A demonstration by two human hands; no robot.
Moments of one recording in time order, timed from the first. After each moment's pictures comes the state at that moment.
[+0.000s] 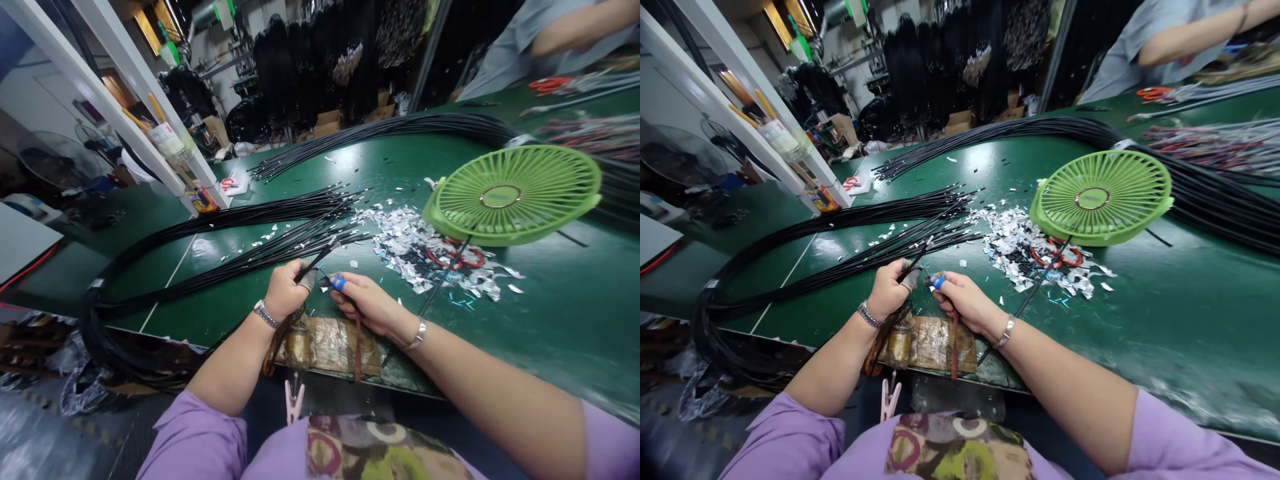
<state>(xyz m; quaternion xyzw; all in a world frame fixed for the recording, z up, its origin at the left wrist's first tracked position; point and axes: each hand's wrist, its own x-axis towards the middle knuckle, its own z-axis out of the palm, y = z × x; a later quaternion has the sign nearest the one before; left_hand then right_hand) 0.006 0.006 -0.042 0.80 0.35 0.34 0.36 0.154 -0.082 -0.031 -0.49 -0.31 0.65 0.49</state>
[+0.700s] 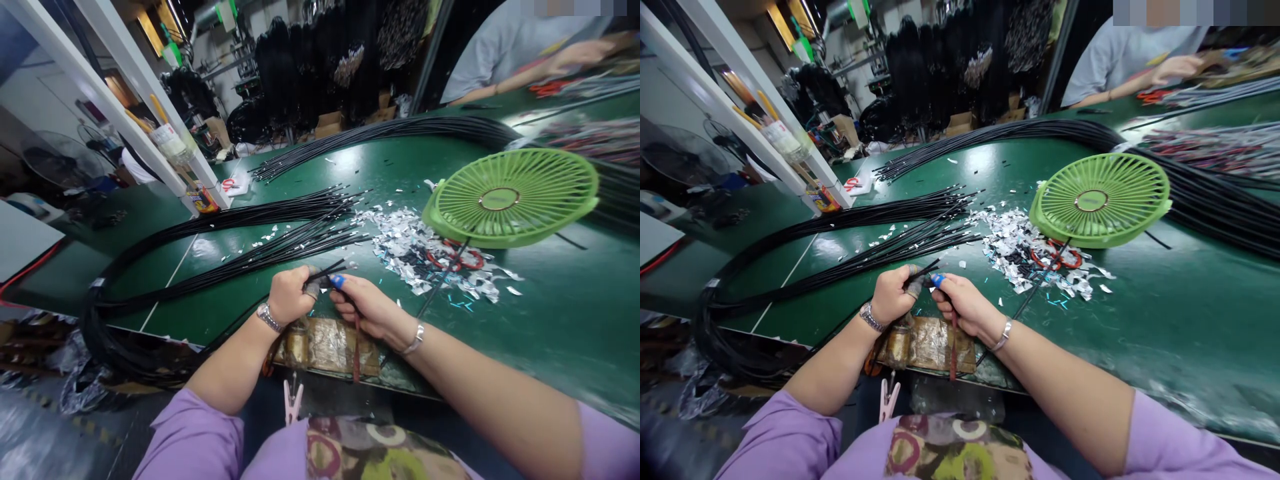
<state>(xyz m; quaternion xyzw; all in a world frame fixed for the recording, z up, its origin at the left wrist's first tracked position) 0.003 0.000 -0.043 0.87 0.32 0.31 0.22 0.150 -0.081 -0.030 -0.48 -0.24 0.68 0.50</state>
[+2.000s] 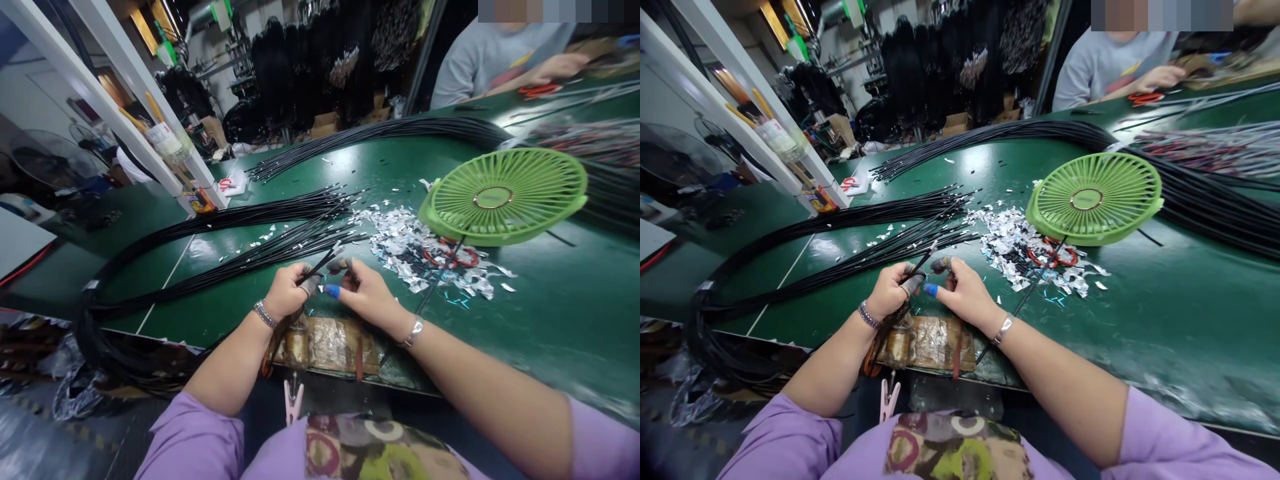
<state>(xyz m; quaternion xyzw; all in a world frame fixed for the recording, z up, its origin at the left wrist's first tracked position) 0.009 0.006 -0.039 0.76 0.28 0.30 0.51 0.170 -0.078 -0.042 -0.60 -0.60 0.23 0.47</state>
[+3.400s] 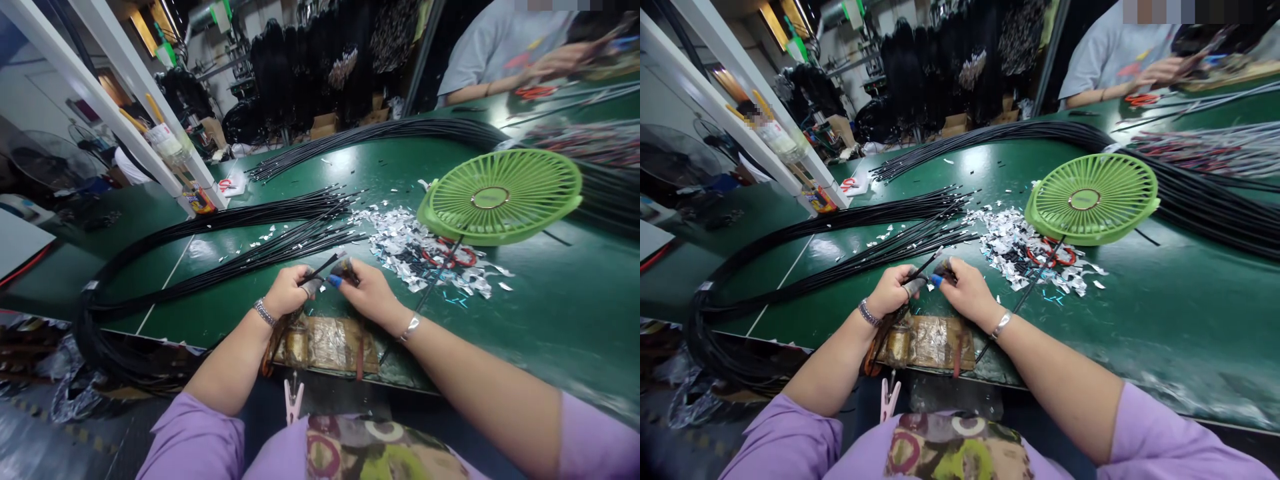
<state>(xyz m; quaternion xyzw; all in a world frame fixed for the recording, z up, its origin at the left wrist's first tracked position) 0.008 0.009 -0.039 0.76 0.28 0.23 0.54 0.176 -0.072 -0.045 -0.62 -0.61 0.20 0.46</state>
